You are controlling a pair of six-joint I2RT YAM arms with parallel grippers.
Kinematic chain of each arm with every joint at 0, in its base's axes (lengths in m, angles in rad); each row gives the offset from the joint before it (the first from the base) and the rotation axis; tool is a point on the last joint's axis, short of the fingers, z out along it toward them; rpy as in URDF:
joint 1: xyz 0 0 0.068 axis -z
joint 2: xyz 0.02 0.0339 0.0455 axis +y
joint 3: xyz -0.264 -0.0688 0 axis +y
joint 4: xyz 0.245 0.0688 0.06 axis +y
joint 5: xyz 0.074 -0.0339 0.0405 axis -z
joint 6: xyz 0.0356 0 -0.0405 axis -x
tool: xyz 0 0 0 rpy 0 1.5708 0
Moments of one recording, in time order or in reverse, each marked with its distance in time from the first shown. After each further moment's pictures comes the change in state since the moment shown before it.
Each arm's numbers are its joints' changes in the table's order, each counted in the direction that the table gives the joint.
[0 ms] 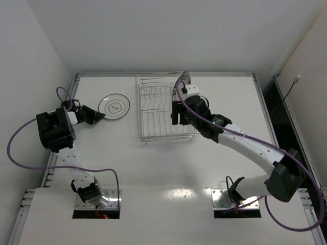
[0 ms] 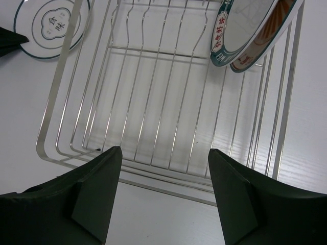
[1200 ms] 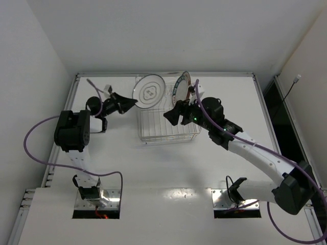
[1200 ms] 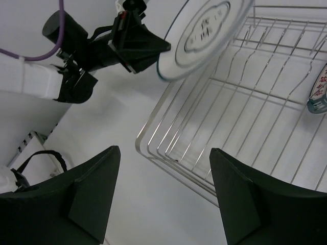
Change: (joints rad) left arm 0.304 -0.047 0.243 -1.117 0.331 0.853; right arm 0.074 -0.149 0.159 -0.331 -0.425 -0.047
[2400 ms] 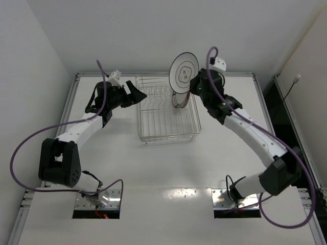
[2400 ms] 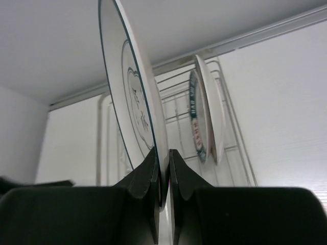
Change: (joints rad) left arm 0.286 -0.488 -0.152 0.988 -0.460 -0.995; right arm 0.144 0.175 -0.359 0.225 0.513 -0.202
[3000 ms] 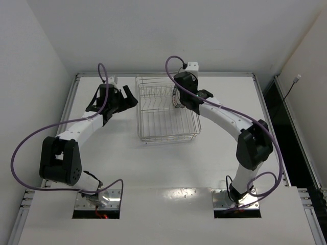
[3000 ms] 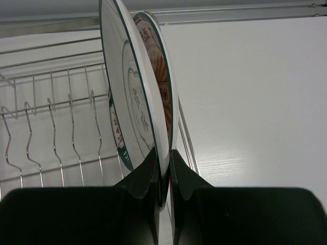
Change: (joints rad) left arm 0.000 -0.012 -0.024 0.274 -0.386 -0.114; right arm -0.083 0.394 -0.220 0.136 0.337 0.292
